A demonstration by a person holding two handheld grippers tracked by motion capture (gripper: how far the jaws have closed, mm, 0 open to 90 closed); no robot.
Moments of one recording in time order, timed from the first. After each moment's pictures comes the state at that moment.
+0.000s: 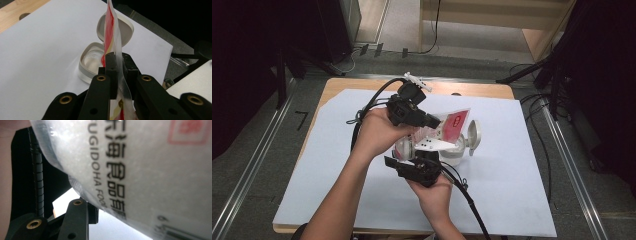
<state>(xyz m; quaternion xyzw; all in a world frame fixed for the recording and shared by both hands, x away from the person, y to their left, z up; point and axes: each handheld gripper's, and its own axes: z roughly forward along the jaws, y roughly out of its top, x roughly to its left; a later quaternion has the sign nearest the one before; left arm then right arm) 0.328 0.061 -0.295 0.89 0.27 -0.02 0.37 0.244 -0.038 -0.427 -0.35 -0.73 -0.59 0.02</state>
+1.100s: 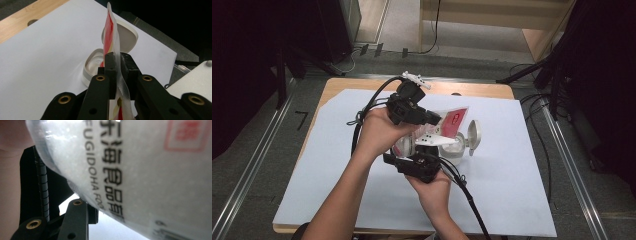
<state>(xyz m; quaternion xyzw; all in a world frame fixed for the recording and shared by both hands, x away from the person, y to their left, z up) 0.329 0.062 -0.295 0.87 0.29 0.00 0.39 0.253 -0.037 -0.423 -0.35 -0.72 -0.60 0.05</state>
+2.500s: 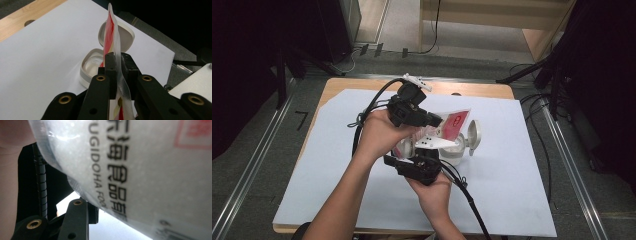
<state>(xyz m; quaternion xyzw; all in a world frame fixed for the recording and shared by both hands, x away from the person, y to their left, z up) 0.324 0.060 -0.295 0.88 0.28 0.00 0.39 0.247 -0.038 -0.424 -0.34 -0.72 -0.60 0.03</state>
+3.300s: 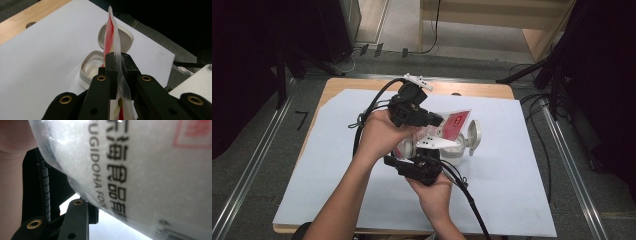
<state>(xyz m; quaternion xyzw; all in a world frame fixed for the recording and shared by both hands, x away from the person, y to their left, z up) 0.322 0.058 -0.292 0.88 0.28 0.00 0.39 0.245 -0.040 -0.421 -0.35 -0.72 -0.61 0.04</state>
